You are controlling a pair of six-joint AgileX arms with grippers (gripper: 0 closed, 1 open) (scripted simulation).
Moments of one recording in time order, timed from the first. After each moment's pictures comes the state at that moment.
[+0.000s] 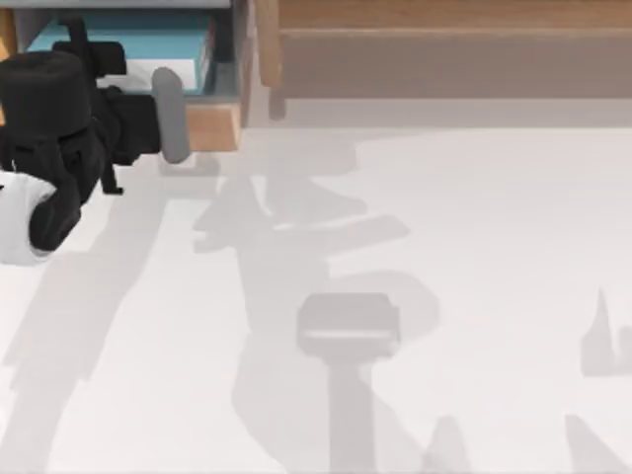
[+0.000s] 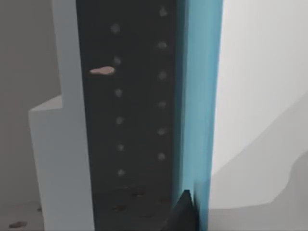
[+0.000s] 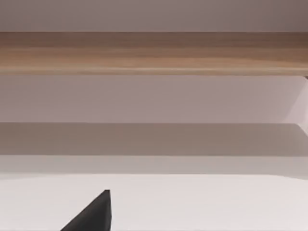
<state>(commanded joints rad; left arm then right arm) -0.21 1.87 0.86 0.74 -0.15 1.54 0.00 0.00 0.00 0.00 0.00 0.00</state>
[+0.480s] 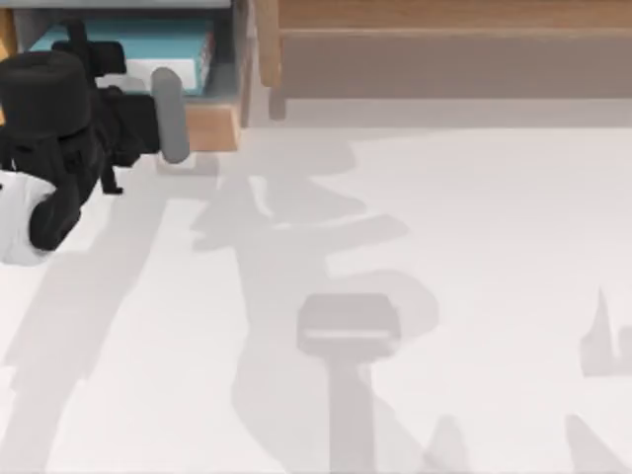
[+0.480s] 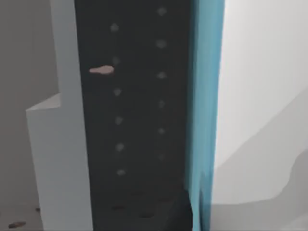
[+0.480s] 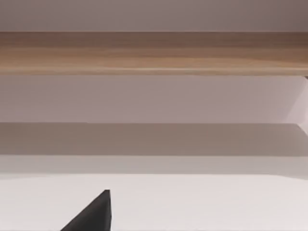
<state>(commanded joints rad) -0.21 1.87 0.86 0.74 -0.15 1.54 0.00 0.00 0.00 0.00 0.00 0.00</state>
